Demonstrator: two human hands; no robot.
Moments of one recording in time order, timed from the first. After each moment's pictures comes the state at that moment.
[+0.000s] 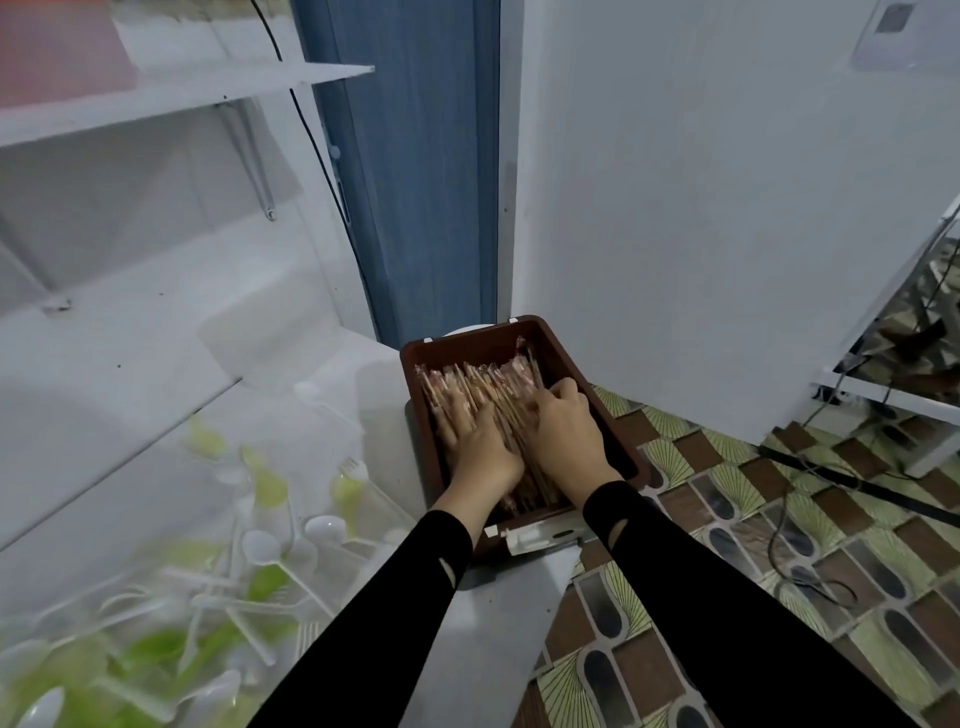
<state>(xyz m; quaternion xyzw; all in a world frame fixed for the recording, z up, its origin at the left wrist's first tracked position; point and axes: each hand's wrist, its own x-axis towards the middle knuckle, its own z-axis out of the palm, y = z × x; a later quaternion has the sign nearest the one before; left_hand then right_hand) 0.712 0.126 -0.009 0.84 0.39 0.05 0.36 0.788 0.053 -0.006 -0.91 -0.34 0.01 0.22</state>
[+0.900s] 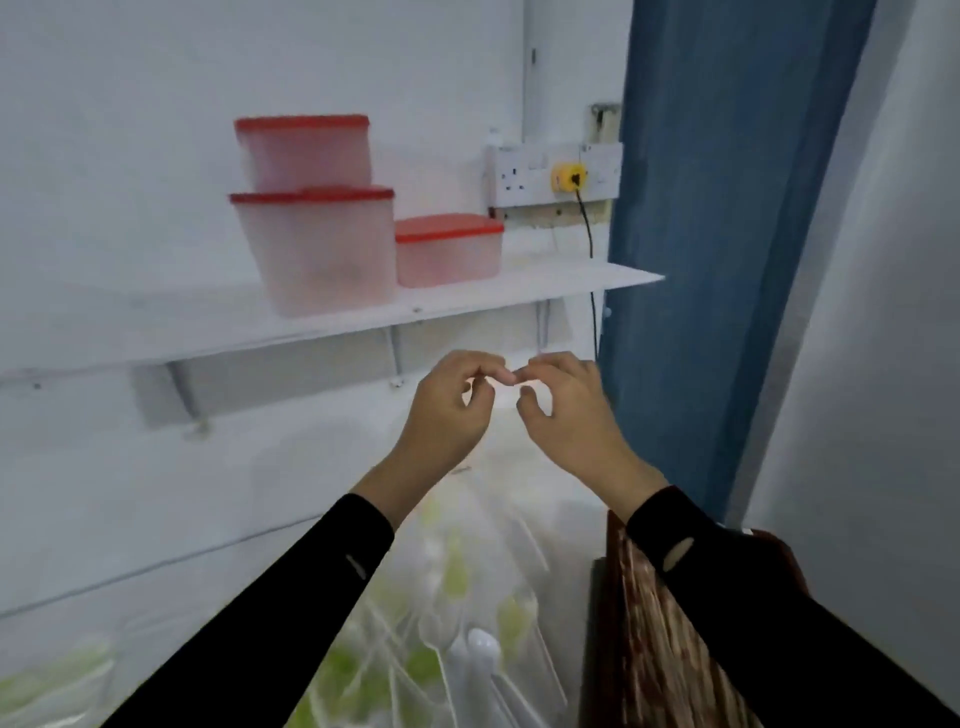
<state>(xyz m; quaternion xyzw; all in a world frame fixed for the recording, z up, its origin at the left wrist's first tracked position) 0.564 0.252 0.188 0.77 0.31 0.52 0.22 0.712 0.219 0.176 -0.61 -0.66 -0.03 0.43</state>
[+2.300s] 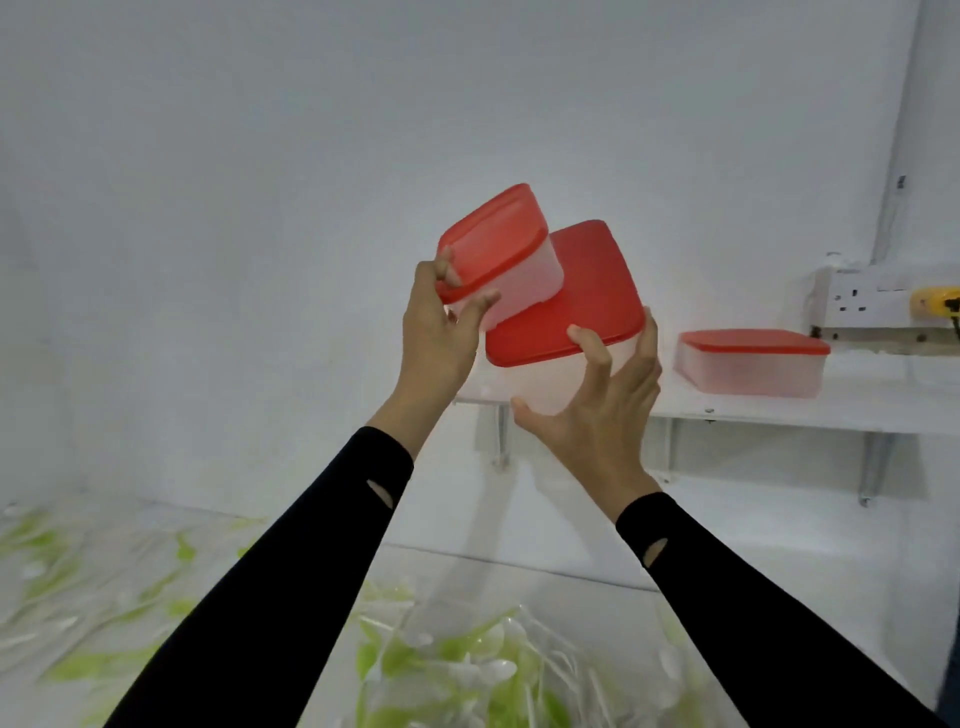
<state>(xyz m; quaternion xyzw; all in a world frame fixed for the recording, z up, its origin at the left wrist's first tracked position) 0.356 0.171 0.334 0.57 0.42 0.71 -0.03 0.499 0.238 0.255 -0.33 -0.66 -0.18 0.65</state>
